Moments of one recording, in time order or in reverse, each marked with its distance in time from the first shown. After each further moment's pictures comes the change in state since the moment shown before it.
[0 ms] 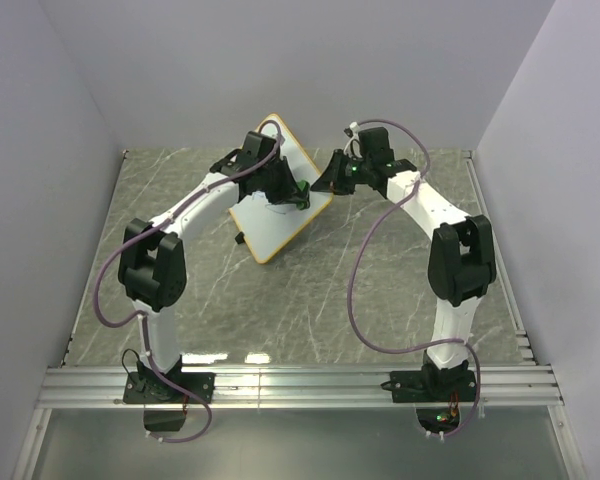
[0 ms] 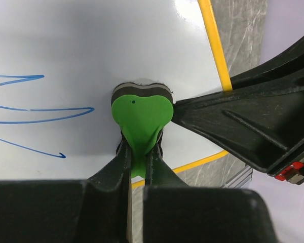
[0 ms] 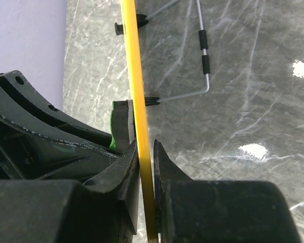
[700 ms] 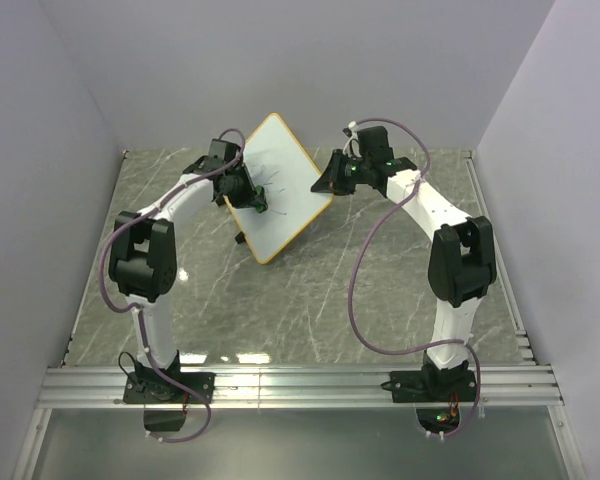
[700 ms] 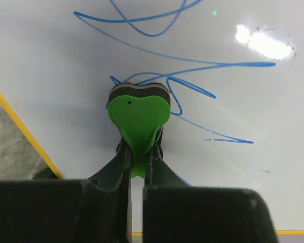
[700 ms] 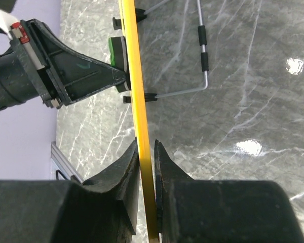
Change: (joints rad) left arm 0.203 0.040 -0.138 0.043 -0.055 0.059; right arm 0.008 -0.011 0.011 -0.036 0.021 -0.021
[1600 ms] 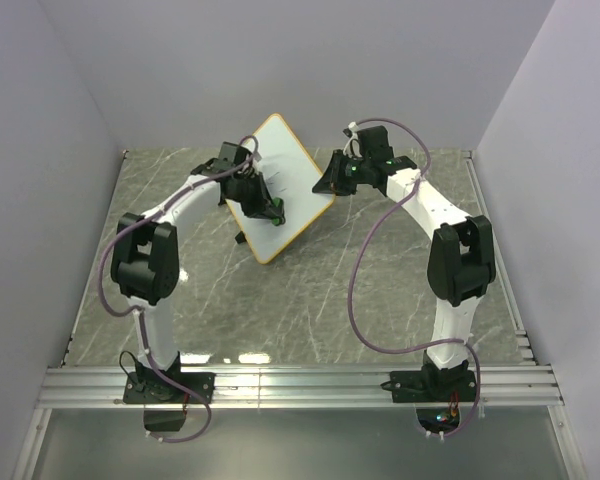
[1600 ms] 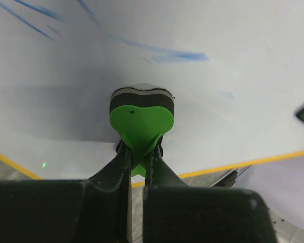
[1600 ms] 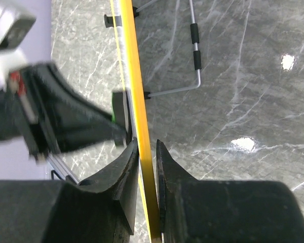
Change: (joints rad) left arm -0.084 -0.040 -0.010 -0.092 0.169 0.038; right arm -0.003 0.010 0.018 -0.038 0.016 -0.021
